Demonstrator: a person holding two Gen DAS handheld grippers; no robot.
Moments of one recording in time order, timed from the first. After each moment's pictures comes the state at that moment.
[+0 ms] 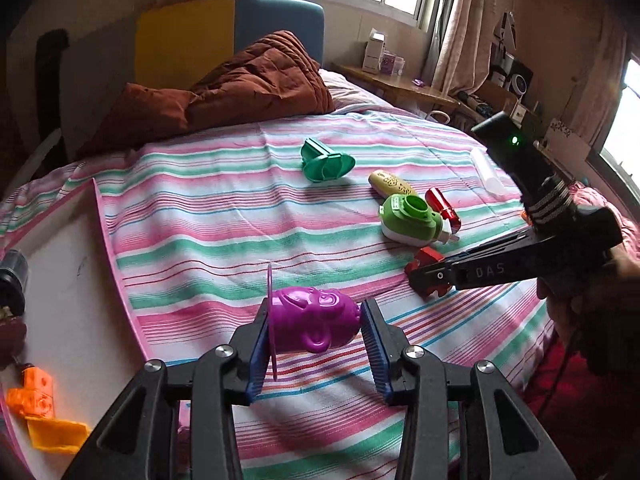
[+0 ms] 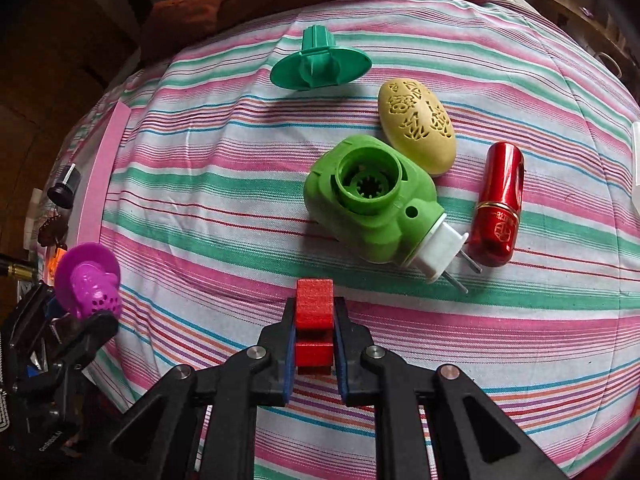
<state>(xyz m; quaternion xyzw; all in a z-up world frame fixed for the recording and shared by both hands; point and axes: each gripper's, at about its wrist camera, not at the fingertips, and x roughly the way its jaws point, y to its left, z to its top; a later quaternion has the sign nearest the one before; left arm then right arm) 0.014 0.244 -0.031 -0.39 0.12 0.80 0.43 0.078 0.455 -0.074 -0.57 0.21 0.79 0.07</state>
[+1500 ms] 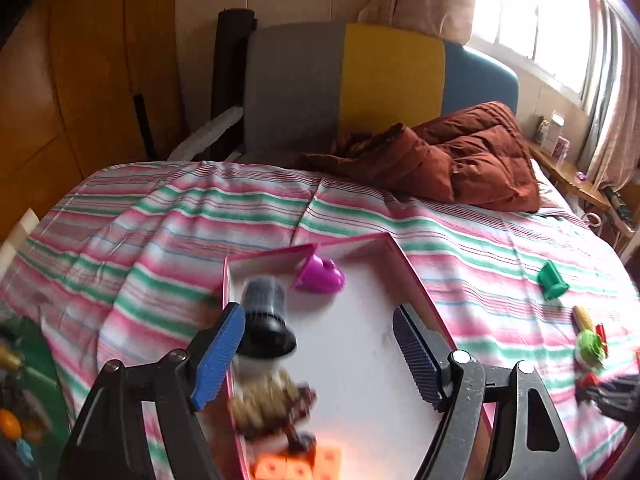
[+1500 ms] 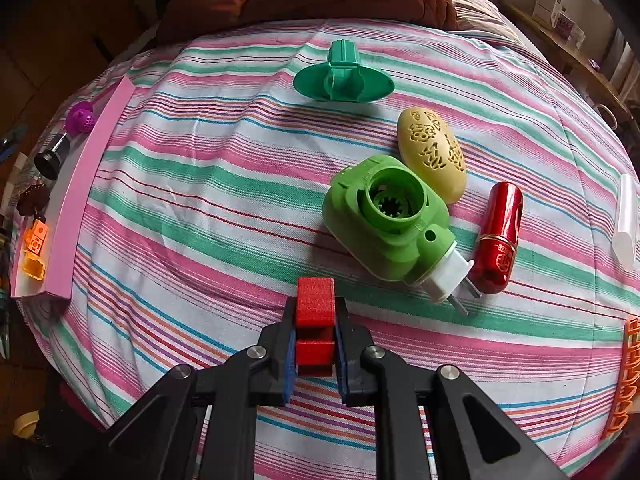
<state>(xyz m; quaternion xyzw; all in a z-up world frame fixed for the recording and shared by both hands) -0.131 0.084 0.010 -0.38 0.04 0.91 0.18 0.079 0.453 -0.067 -0.57 0.12 0.81 0.09</state>
